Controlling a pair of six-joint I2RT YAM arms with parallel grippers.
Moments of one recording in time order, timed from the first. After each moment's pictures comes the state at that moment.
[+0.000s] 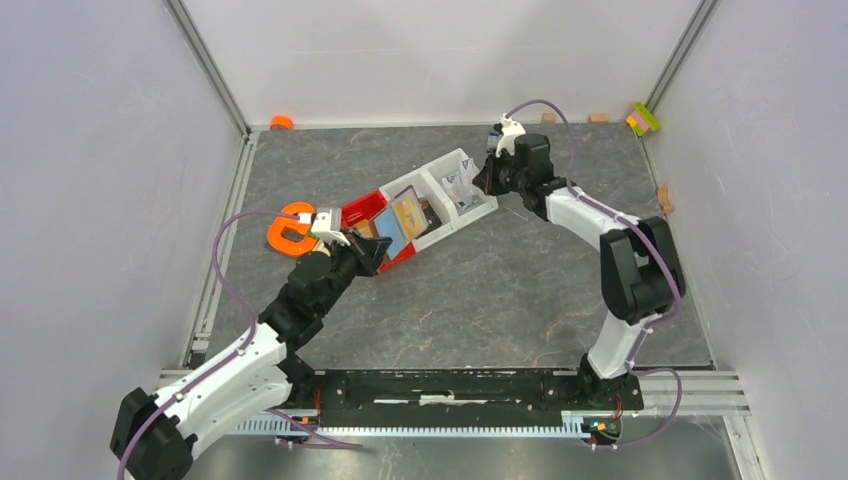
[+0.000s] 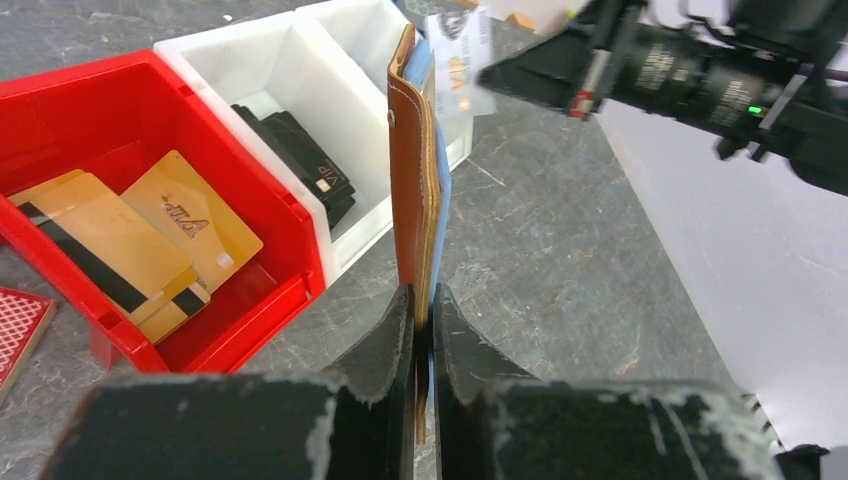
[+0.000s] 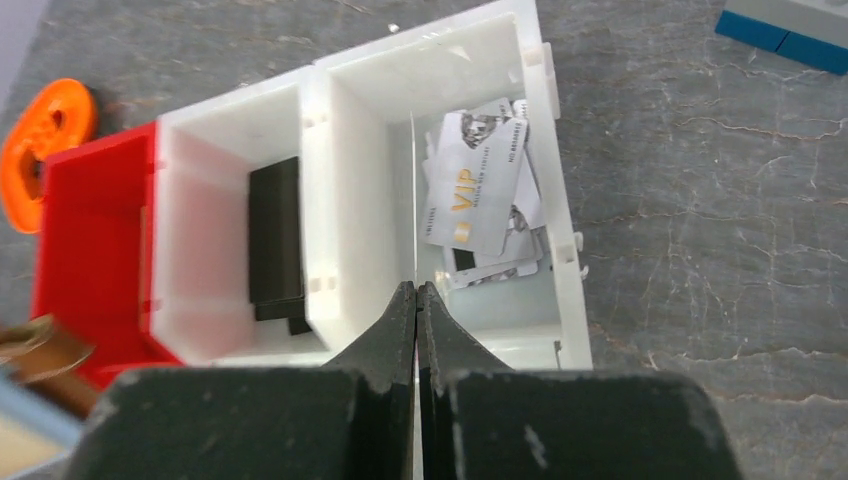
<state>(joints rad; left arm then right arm) -0.66 0.77 0.41 0.24 -0.19 -0.60 0.34 1.75 1.18 0.10 -0.29 0.25</state>
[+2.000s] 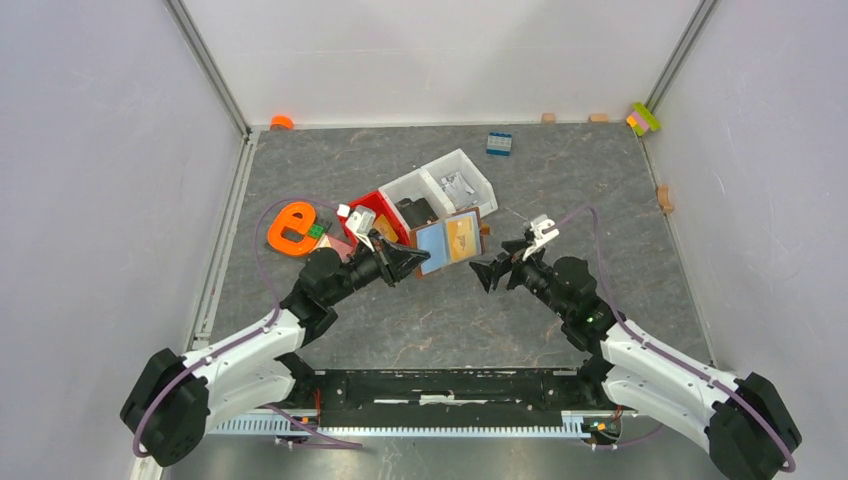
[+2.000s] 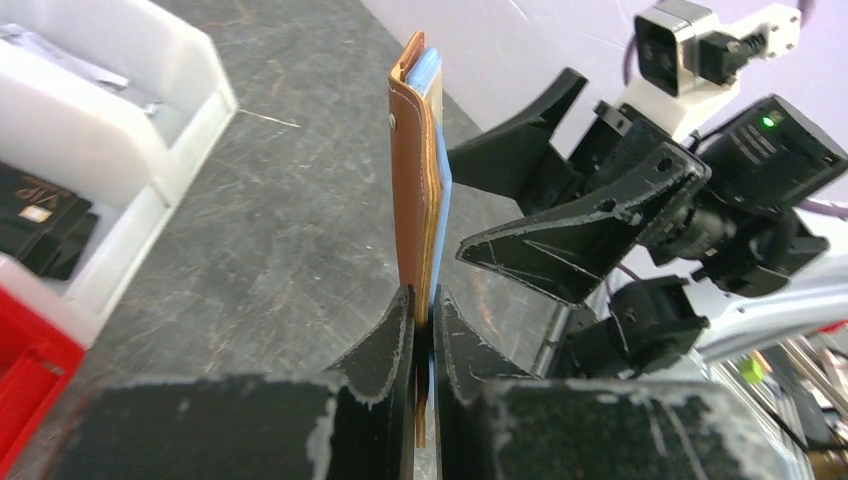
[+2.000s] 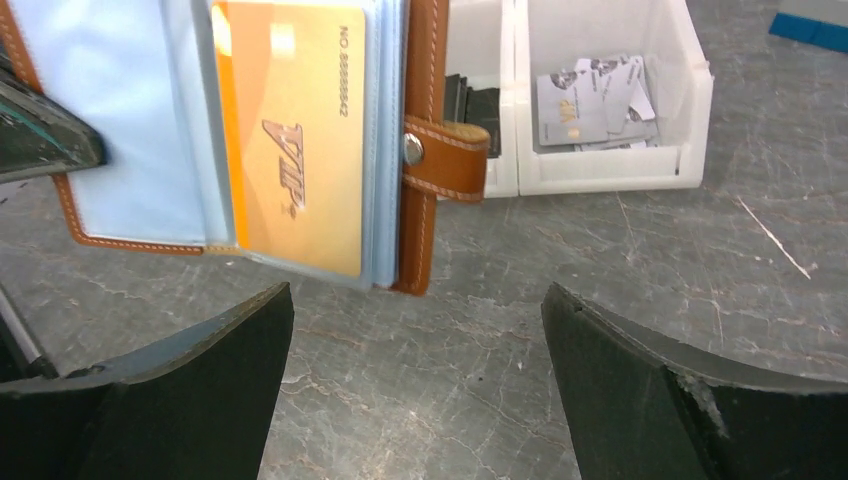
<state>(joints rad) -0.67 0.96 0.37 0.61 0.29 -0.59 0.68 0.84 0.31 0.40 0.00 0.23</state>
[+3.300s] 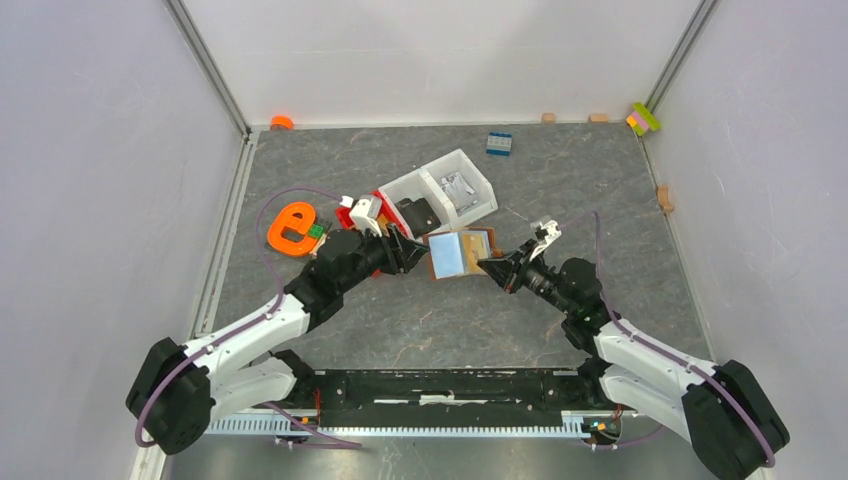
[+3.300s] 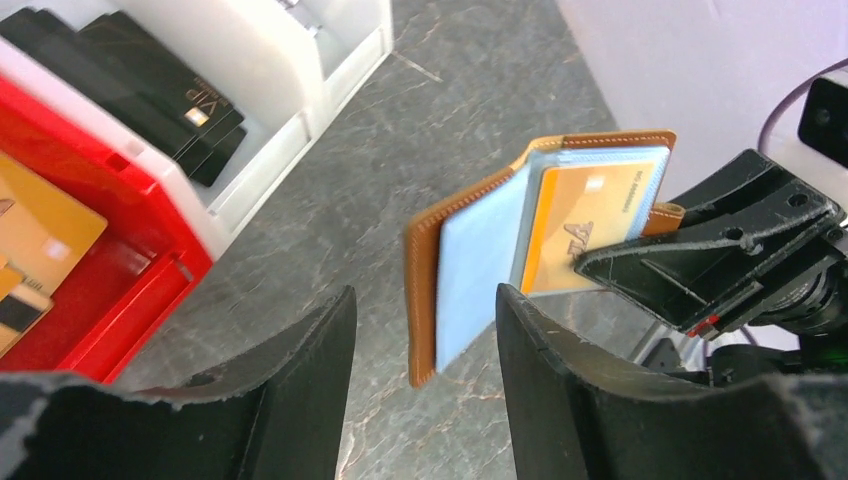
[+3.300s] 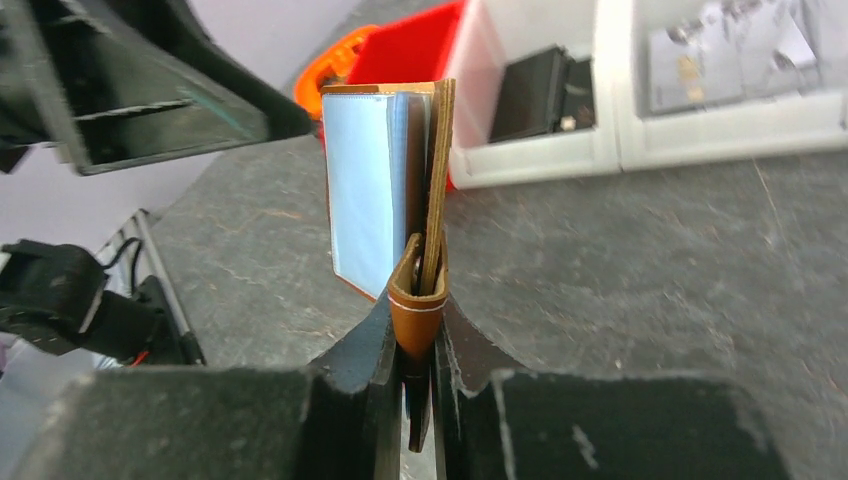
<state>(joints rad) -0.67 1.04 0.52 0.30 0.08 -0.62 0.54 0.91 0.21 0.69 -0.33 0.46</state>
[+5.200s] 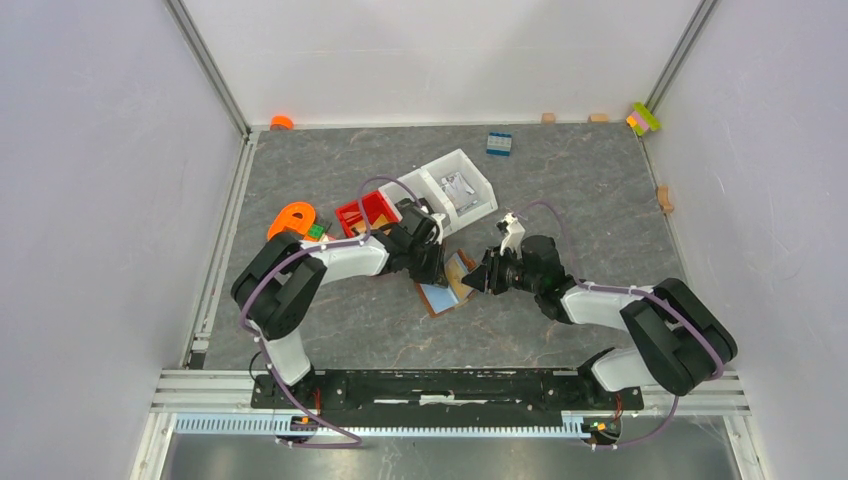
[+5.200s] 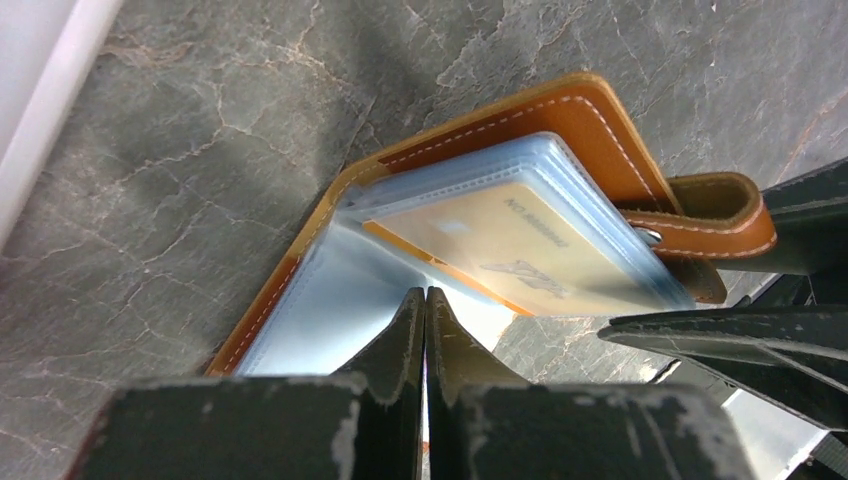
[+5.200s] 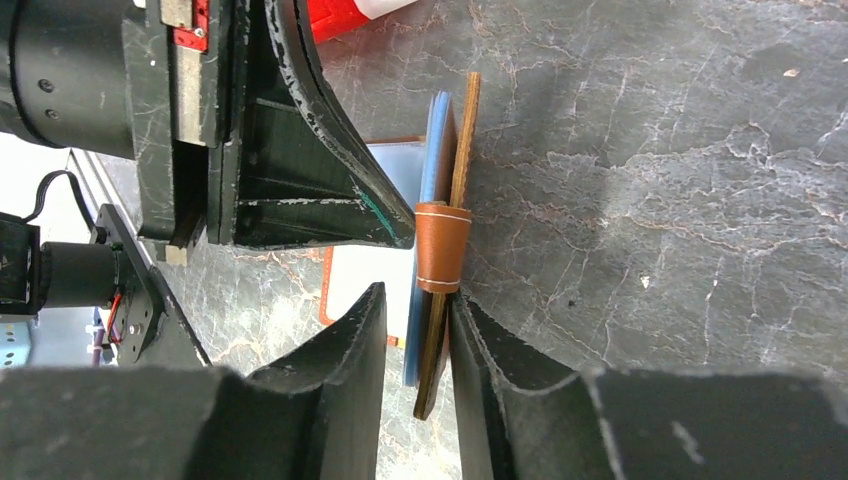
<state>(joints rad) -0.73 1.77 0.97 -0.16 0.29 -0.52 0.54 1.39 0.38 0.54 -0.41 0.52</state>
